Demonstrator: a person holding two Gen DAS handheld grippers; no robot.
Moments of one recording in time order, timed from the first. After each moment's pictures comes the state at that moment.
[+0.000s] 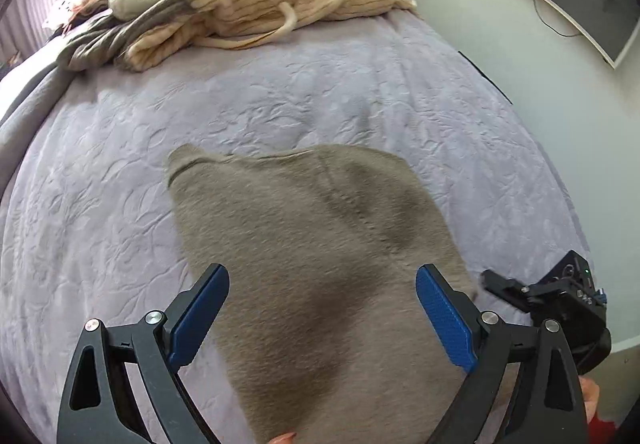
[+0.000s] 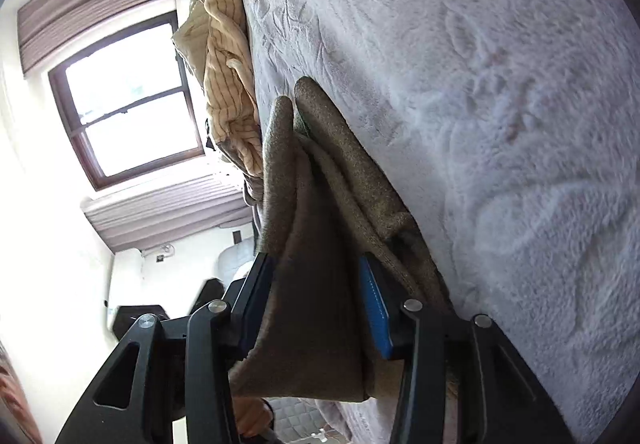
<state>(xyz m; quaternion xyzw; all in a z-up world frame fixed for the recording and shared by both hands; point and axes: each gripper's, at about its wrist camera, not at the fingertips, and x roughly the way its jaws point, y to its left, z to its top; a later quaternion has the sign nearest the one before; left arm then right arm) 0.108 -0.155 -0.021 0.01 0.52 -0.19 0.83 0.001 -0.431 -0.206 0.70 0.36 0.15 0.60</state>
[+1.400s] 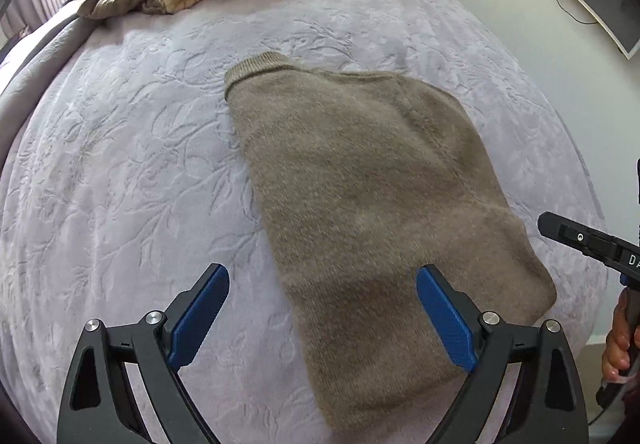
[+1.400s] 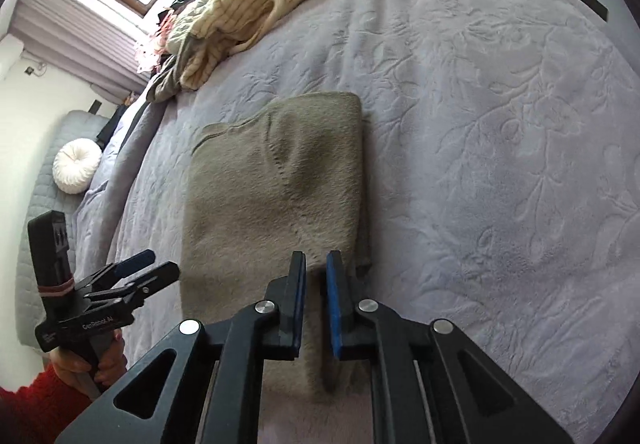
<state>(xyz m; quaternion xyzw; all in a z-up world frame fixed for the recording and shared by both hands) 0.068 -0.118 -0.061 0.02 0.57 -0.18 0.80 0.043 -0.386 -0.066 0.22 0.51 0.10 0.82</state>
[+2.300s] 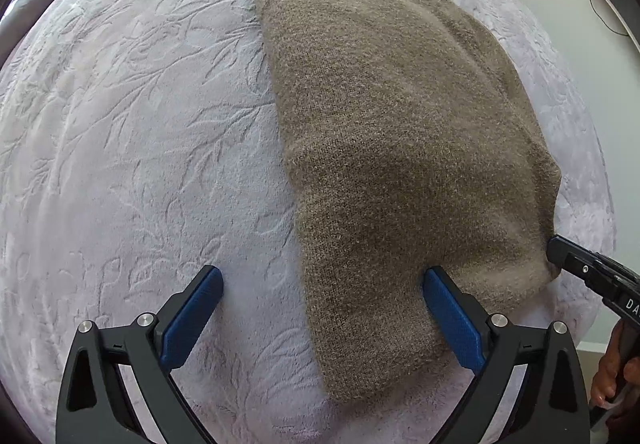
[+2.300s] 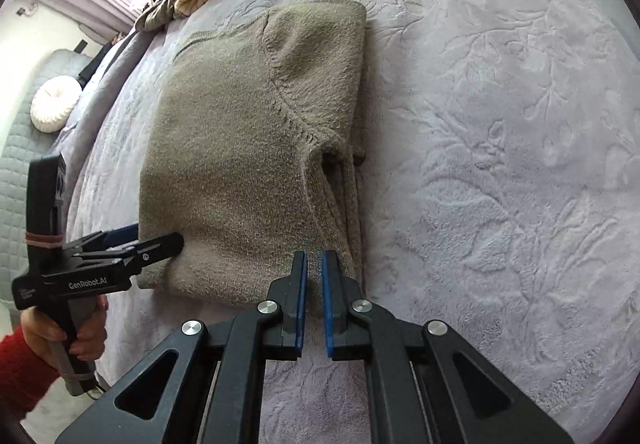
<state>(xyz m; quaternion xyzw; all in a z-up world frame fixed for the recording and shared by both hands) 0.041 -0.095 -0.113 -0.03 0.64 -0.15 0.76 0.010 -0.373 -0.101 0.18 0.58 0.09 0.79</state>
